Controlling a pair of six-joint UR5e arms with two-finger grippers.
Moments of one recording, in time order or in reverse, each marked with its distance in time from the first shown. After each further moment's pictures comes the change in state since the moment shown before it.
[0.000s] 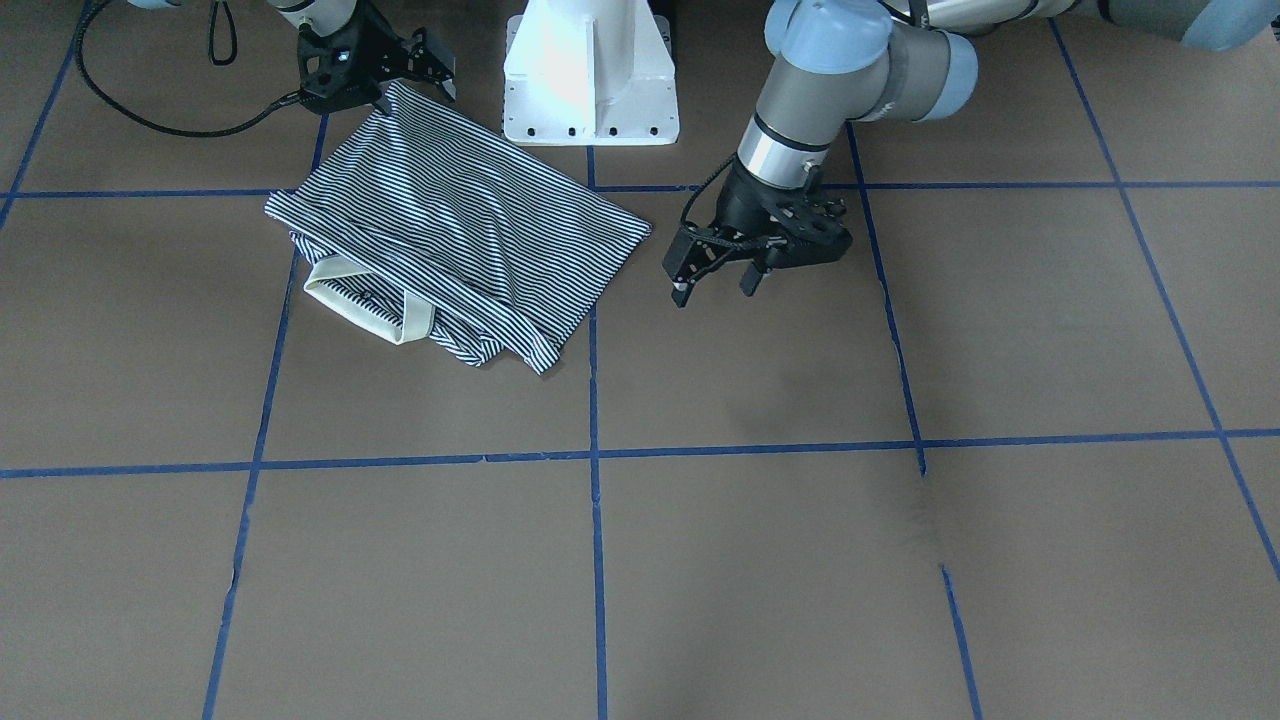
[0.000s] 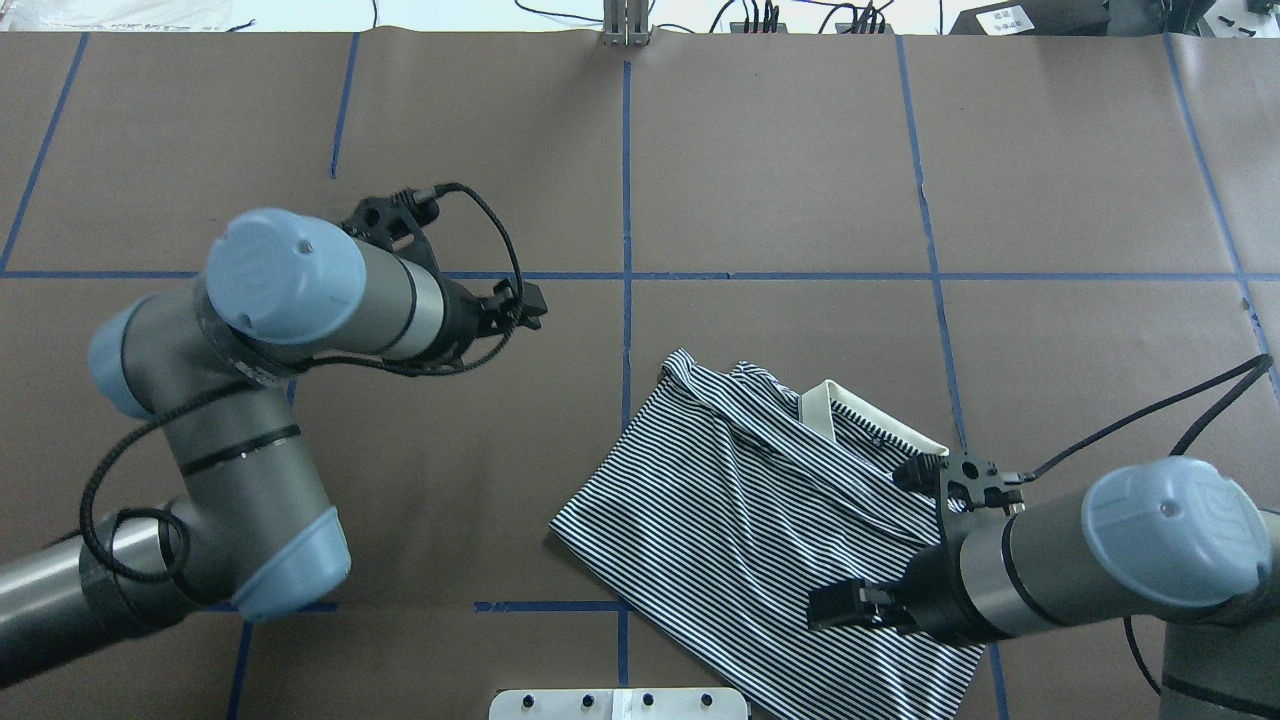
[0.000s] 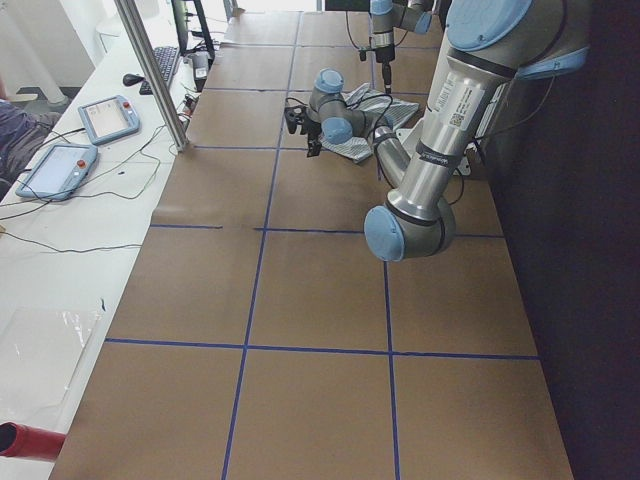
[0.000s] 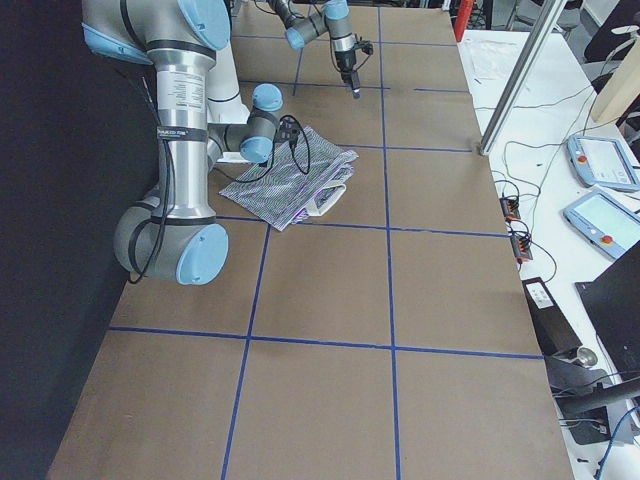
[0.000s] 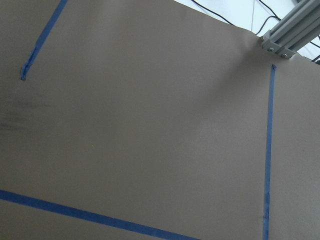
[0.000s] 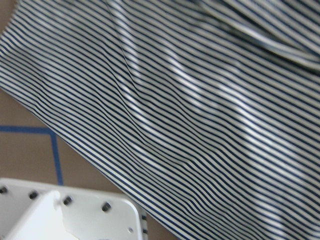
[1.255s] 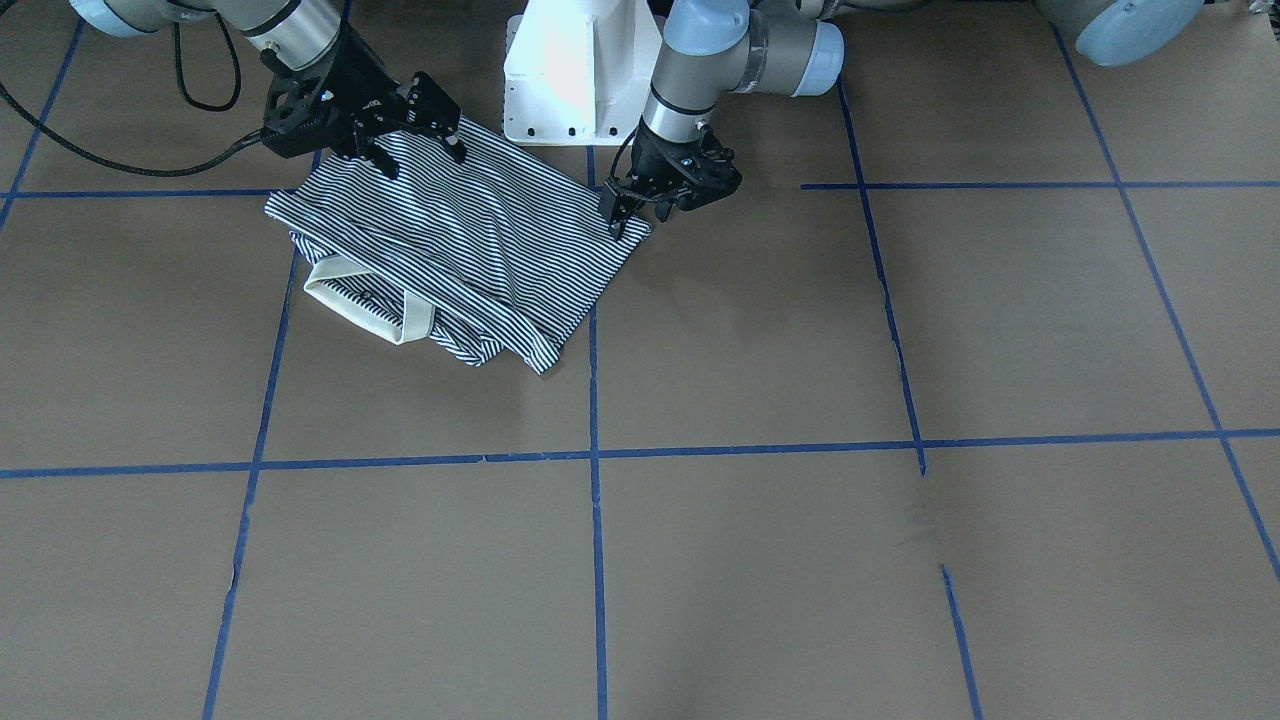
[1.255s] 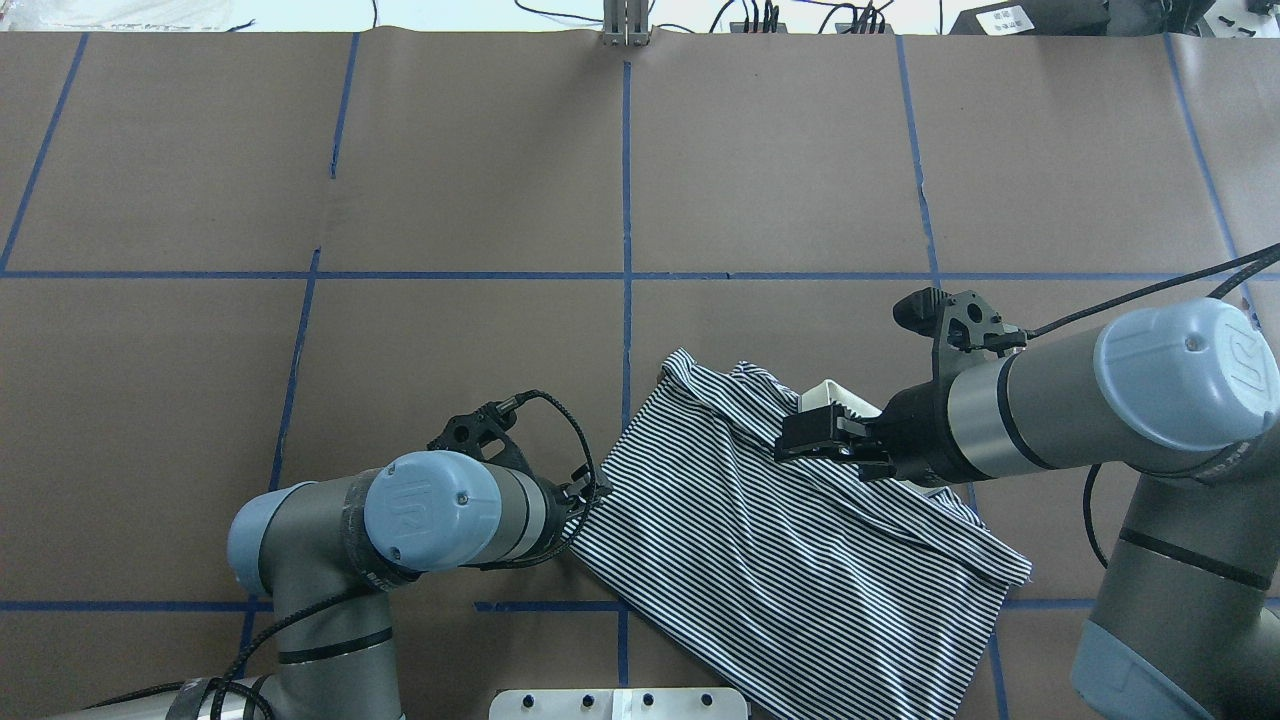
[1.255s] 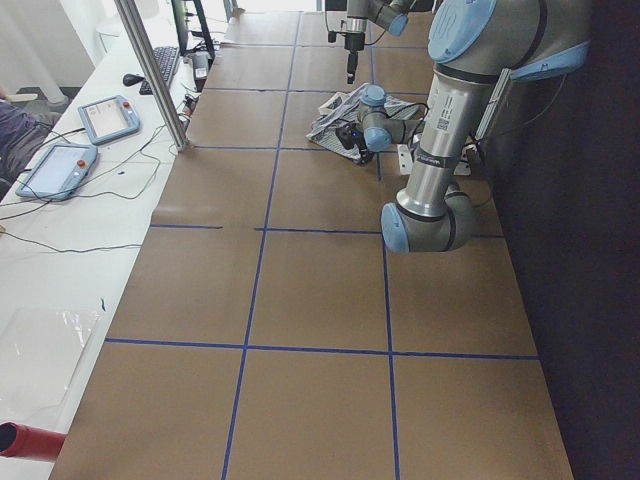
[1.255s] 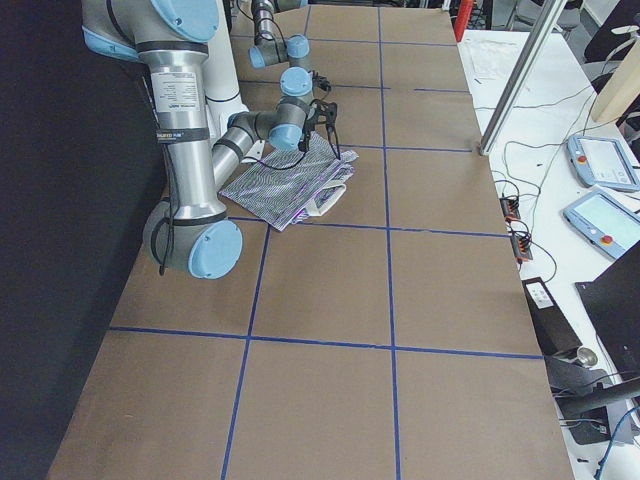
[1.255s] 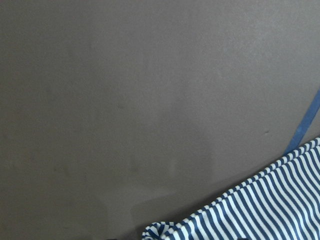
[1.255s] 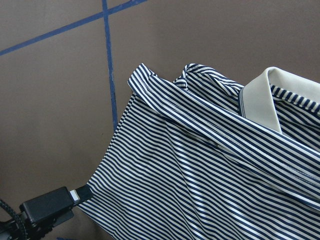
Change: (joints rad) left arm 0.236 -0.019 0.067 -0.005 0.112 -0.290; right arm 0.177 0.135 -0.065 -0.004 0.012 -0.007
